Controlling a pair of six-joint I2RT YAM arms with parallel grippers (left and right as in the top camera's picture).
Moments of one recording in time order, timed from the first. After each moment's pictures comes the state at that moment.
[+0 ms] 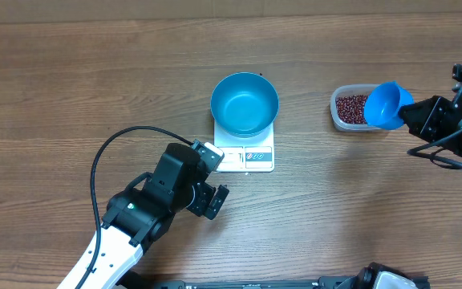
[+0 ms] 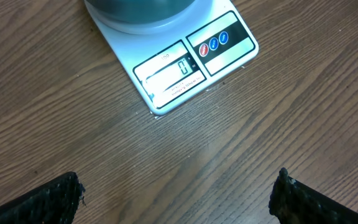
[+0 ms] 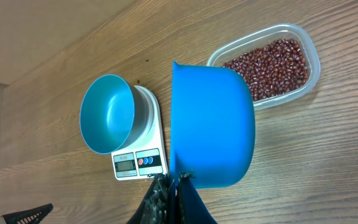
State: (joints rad) left arm -0.55 1.05 0.79 -0.69 0.04 0.01; right arm -0.36 1.28 1.53 -1.26 -0.54 0.10
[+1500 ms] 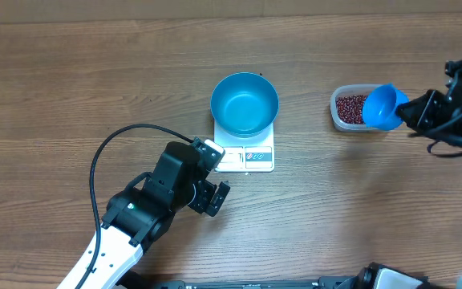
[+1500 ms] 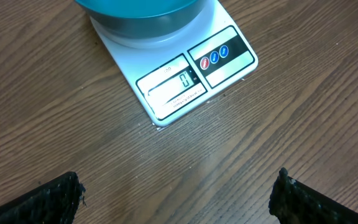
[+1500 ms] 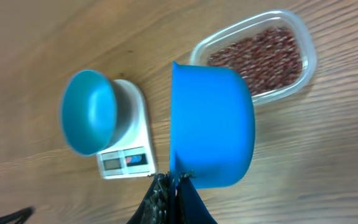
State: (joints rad) left arm -0.55 1.05 0.79 -0.65 0.04 0.01; right arm -0.36 1.42 1.54 -1.24 -0.50 0.07
